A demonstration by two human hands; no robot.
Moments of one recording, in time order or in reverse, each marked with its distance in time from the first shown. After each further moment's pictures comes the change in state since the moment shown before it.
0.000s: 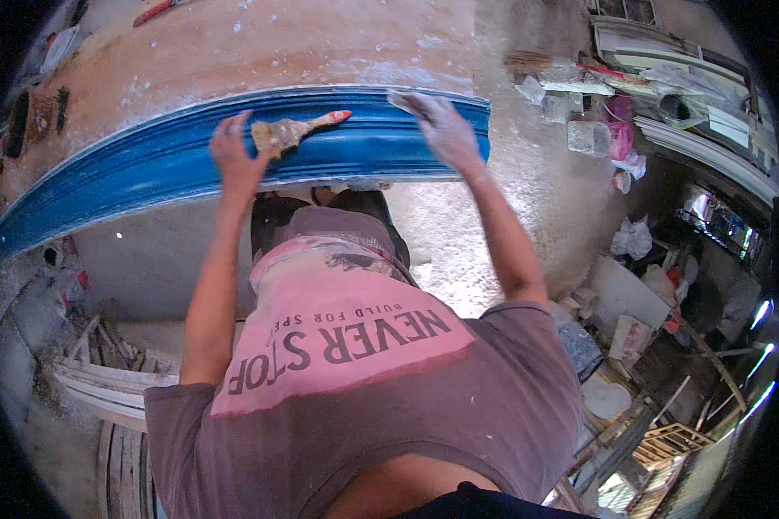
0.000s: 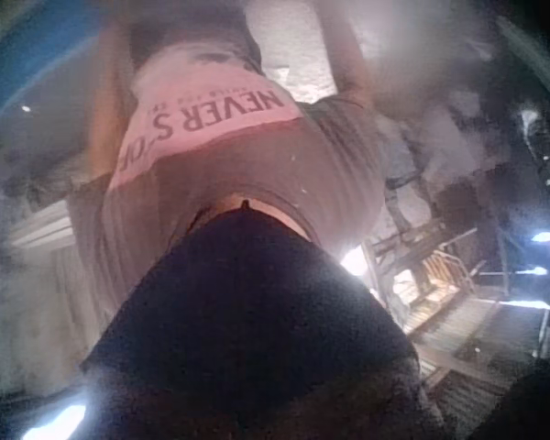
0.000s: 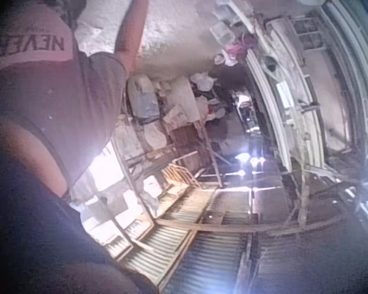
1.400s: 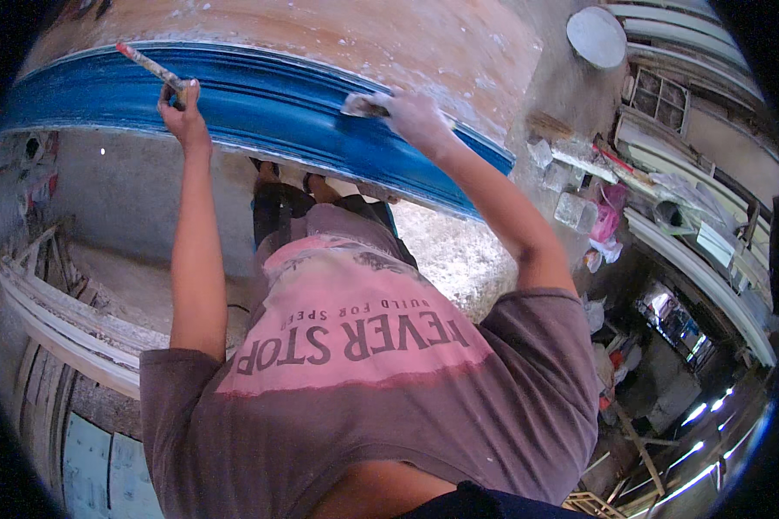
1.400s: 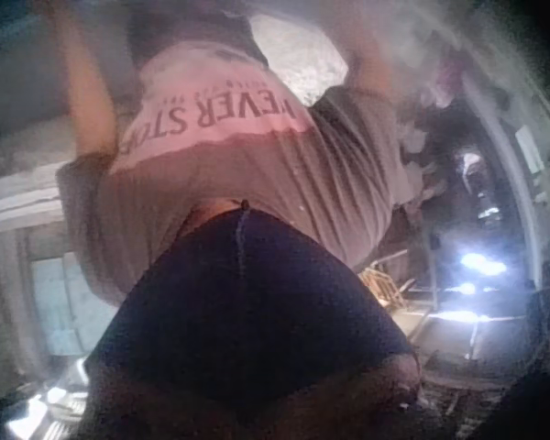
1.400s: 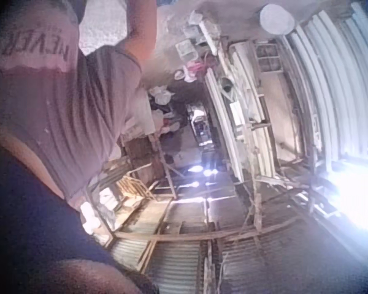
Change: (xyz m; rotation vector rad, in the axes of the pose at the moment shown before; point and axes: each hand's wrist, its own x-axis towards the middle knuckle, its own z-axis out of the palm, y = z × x) left_hand 0.001 -0.102 -0.043 -0.774 0.860 -0.656; right_hand 0.107 -0.077 0.065 -0.306 -0.325 -0.557
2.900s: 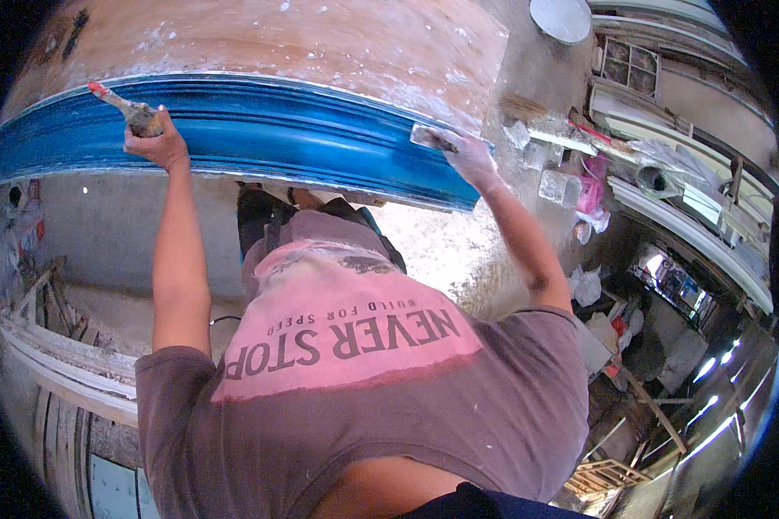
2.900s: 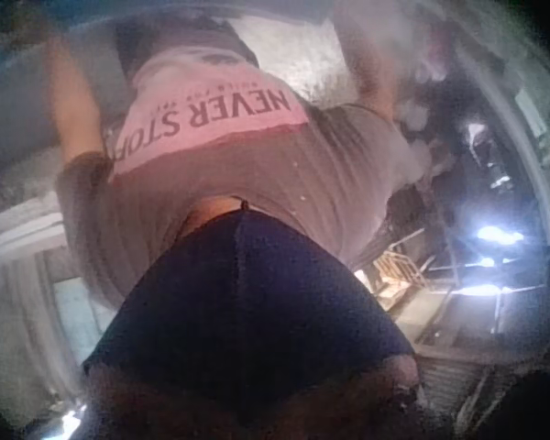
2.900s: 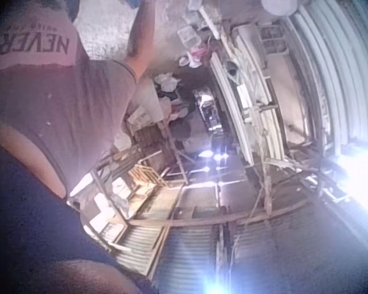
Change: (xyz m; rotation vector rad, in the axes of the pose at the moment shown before) left_hand 0.046 -0.069 -0.007 0.527 0.269 0.377; right_hand -0.140 0.084 -0.004 0.043 0.003 0.338
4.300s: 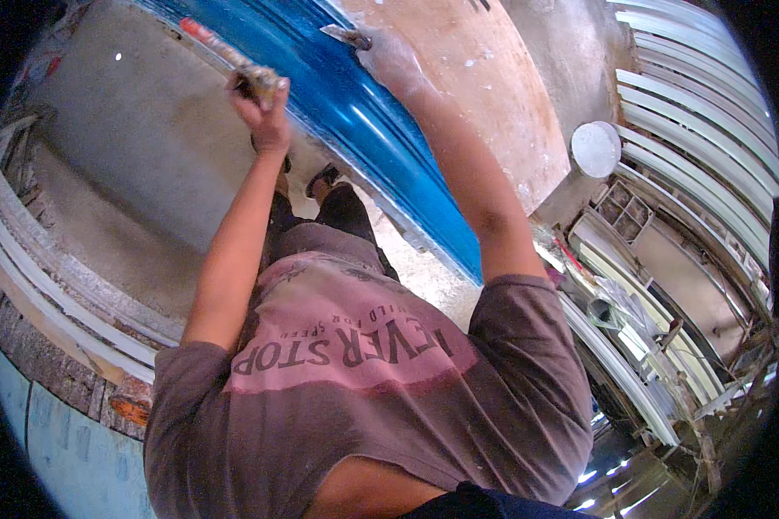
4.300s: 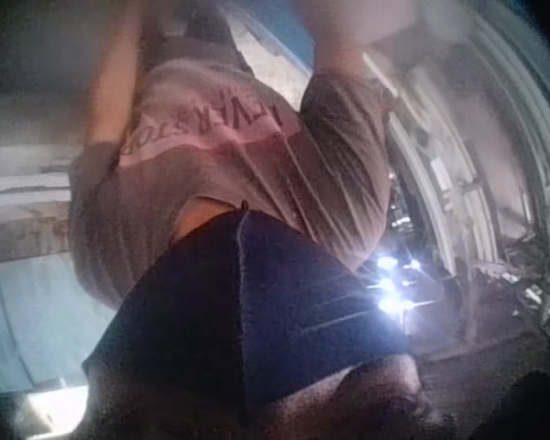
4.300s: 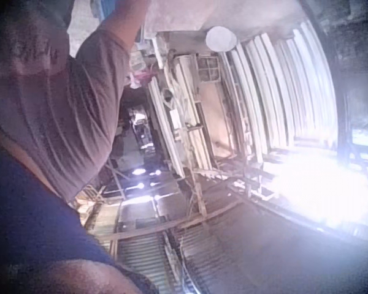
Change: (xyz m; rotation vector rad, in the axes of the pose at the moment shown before) left_hand 0.017 -0.014 -0.081 -0.760 0.043 -0.398; right_hand 0.348 -0.412 0.042 0.089 -0.216 -0.291
